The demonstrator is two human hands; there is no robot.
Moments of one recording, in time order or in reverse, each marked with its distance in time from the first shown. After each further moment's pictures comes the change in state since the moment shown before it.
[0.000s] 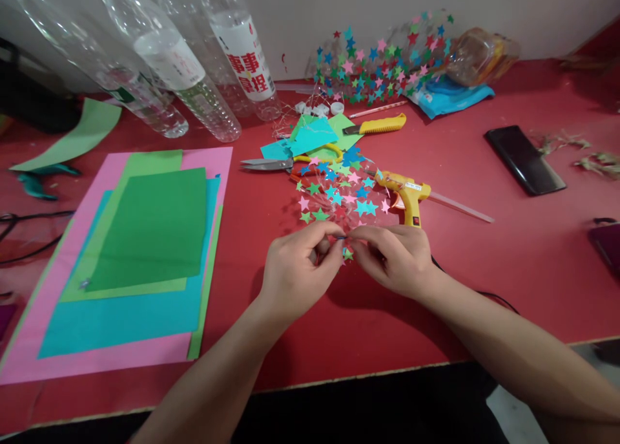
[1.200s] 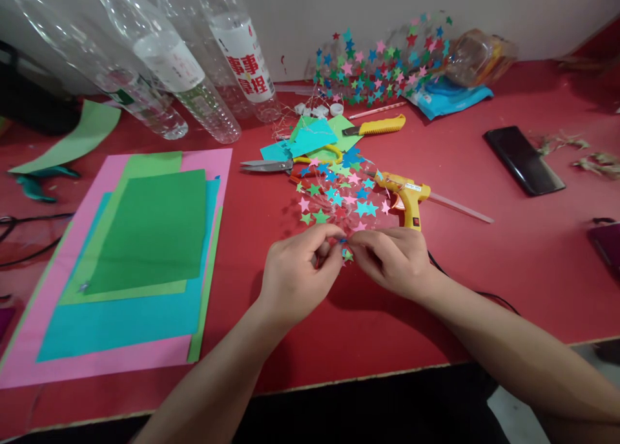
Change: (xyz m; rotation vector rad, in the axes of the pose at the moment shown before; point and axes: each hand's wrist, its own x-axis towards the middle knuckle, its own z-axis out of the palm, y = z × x) left_hand -0.002 0.001 -0.002 0.068 -0.023 -0.016; right_hand -0.001 0.000 0.001 -0.016 -0.037 -0.006
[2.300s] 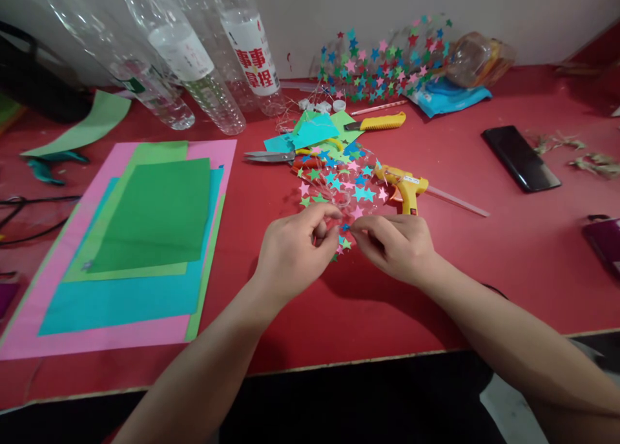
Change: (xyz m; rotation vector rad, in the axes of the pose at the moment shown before) left_hand 0.001 -0.003 0.000 0.057 -0.005 0.027; right_hand -0.005 0.003 -0.005 -0.077 -0.011 -0.046
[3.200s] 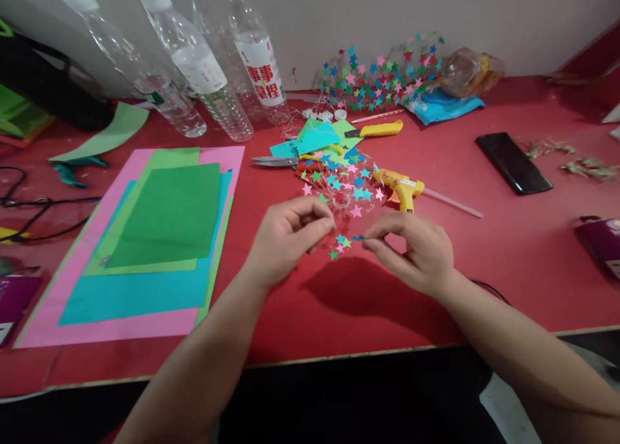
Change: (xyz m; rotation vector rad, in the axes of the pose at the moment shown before) left_hand 0.007 0.005 -0.021 -0.627 -0.190 -0.290; right_hand 0.010 -0.014 -0.031 0.426 0.032 0.143
